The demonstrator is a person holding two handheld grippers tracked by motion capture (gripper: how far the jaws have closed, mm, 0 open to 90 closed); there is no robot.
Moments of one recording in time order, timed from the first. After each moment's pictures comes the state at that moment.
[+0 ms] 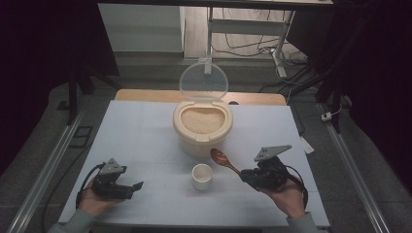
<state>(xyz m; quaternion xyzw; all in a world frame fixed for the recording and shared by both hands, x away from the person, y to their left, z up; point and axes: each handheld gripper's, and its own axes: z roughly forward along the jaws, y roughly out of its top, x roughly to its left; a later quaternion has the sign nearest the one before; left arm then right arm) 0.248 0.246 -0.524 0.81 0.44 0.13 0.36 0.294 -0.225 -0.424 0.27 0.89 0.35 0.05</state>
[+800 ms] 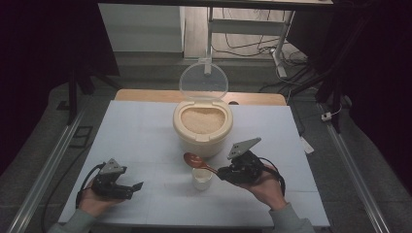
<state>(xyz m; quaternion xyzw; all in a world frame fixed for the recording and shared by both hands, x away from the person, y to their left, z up) 0.248 0.246 -0.525 0.81 0.44 0.12 0.36 0.307 -0.164 -0.420 0.18 0.92 0.34 0.02</state>
